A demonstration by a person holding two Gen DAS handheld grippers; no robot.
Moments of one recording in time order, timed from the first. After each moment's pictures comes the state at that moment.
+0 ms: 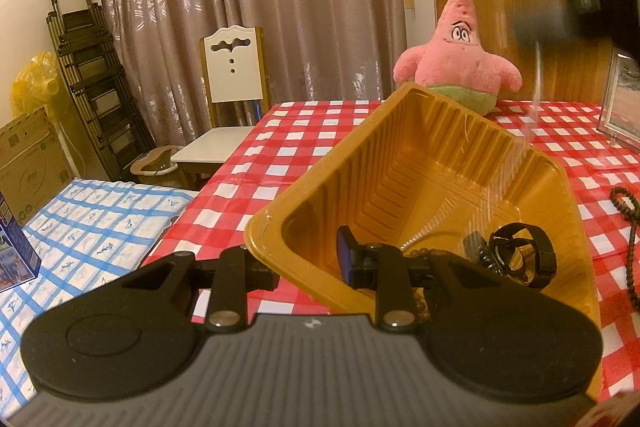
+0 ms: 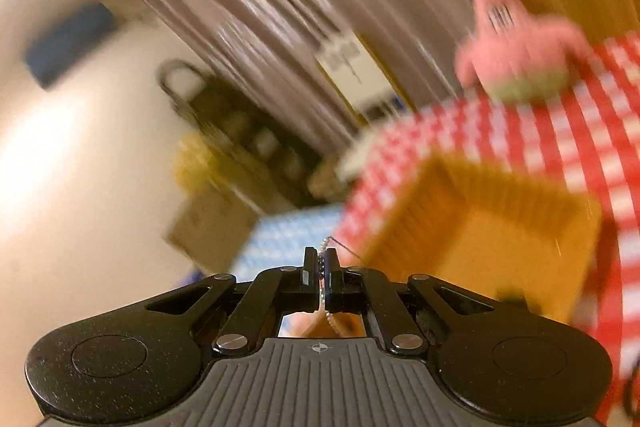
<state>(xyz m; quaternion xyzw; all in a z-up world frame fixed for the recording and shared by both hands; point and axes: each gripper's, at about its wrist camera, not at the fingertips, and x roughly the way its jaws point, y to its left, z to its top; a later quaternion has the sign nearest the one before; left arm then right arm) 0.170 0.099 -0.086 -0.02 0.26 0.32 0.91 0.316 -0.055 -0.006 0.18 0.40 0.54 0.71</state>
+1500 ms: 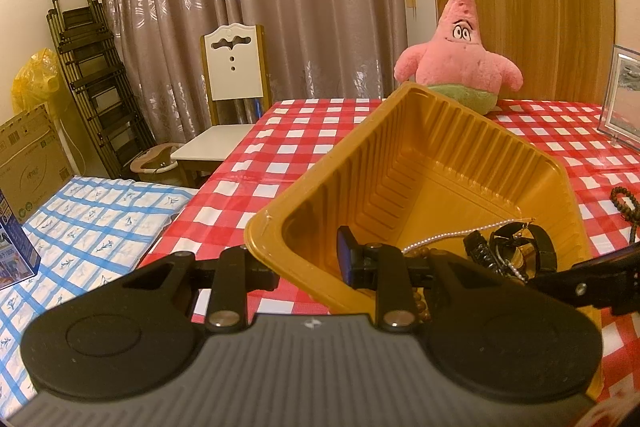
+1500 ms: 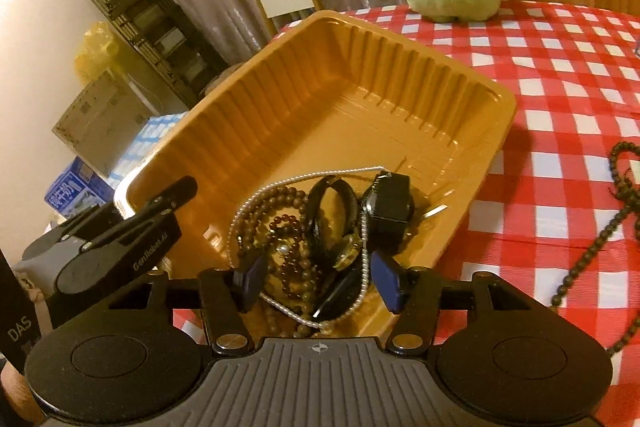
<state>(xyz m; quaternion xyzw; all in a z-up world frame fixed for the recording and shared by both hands) 0.171 0.098 -0.088 -0.03 0.26 0.32 0.91 0.294 -0.055 -0.088 -0.01 0.45 0.46 0.77</state>
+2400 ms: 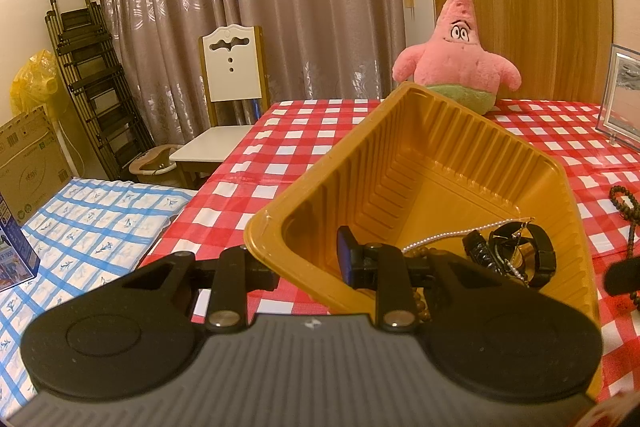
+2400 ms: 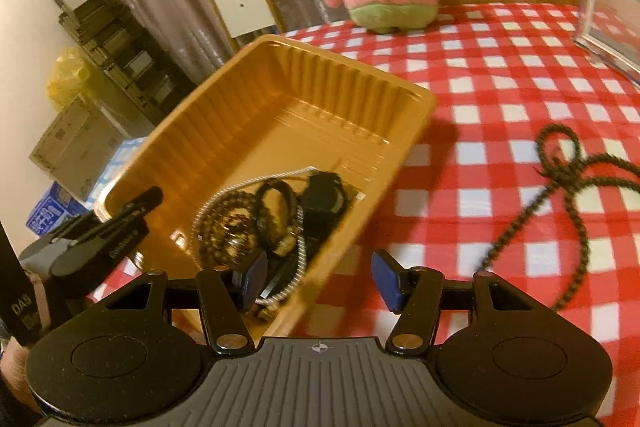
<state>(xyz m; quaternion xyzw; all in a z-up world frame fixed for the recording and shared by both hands) 0.171 0.098 -0.088 -0.02 0.26 0.32 0.91 0.296 -0.108 -0.080 0.02 0.45 0.41 0.80</state>
